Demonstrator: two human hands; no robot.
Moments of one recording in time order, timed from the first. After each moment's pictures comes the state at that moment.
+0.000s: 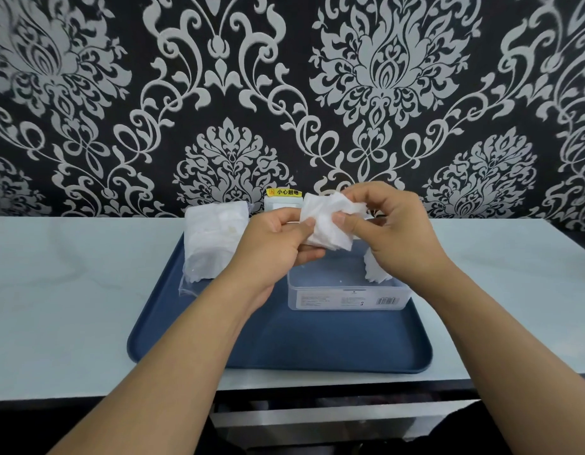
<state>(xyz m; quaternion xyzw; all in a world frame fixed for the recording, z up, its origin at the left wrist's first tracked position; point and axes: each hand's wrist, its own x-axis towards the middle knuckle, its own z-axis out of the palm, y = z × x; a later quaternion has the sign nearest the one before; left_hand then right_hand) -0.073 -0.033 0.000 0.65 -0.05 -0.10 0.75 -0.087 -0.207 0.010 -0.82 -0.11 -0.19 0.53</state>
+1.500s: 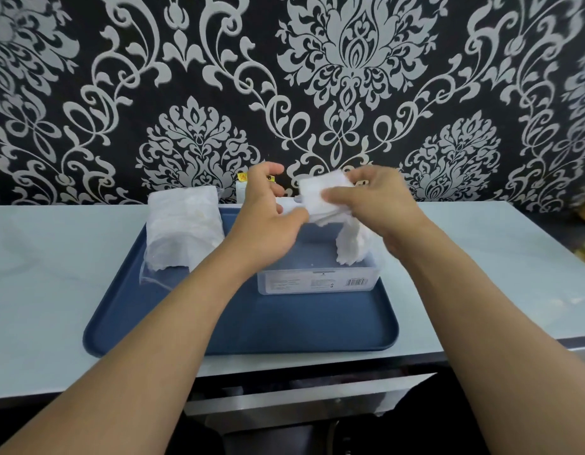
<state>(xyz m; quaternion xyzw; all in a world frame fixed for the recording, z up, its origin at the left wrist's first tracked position) -0.062 -0.057 -0.007 0.81 -0.14 0.01 0.57 -0.075 -0.226 0.022 -0.84 0.10 -0.11 0.53</state>
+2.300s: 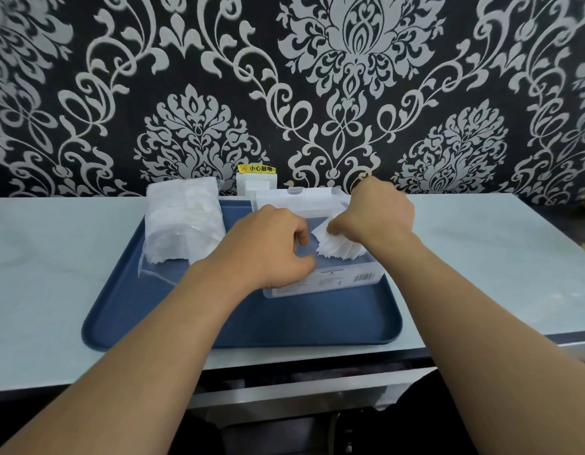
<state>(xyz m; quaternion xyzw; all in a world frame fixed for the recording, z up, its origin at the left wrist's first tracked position) -0.070 -0.048 -0.019 0.95 -0.26 0.01 0.20 -0.059 -0.222 -0.007 -0.97 0.19 -0.11 0.11</state>
